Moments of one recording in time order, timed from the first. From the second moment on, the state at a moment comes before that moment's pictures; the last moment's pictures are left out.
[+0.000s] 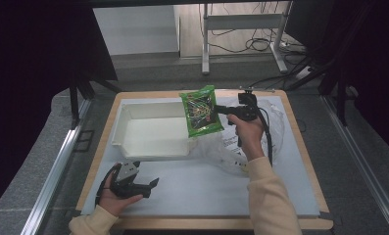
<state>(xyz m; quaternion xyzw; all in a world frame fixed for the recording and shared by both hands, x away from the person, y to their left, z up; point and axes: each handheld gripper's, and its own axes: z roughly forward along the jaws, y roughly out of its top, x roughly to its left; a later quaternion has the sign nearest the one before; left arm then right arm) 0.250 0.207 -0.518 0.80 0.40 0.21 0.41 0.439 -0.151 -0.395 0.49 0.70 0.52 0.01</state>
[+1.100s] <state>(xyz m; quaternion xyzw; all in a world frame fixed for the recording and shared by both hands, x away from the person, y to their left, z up) 0.250 0.208 -0.517 0.80 0.40 0.21 0.41 0.450 -0.109 -0.396 0.47 0.71 0.52 -0.01</state>
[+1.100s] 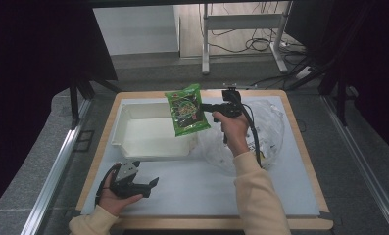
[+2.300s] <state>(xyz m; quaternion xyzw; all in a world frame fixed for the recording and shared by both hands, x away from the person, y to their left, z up) 0.250 0.207 -0.517 0.80 0.40 0.21 0.41 0.459 -0.074 -0.410 0.47 0.71 0.52 -0.02</state>
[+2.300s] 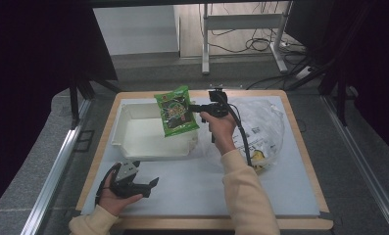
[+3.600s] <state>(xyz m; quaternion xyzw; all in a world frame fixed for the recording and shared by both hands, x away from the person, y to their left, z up) 0.249 0.205 -0.517 0.80 0.39 0.21 0.41 0.462 -0.012 -0.442 0.47 0.73 0.49 -0.04</state>
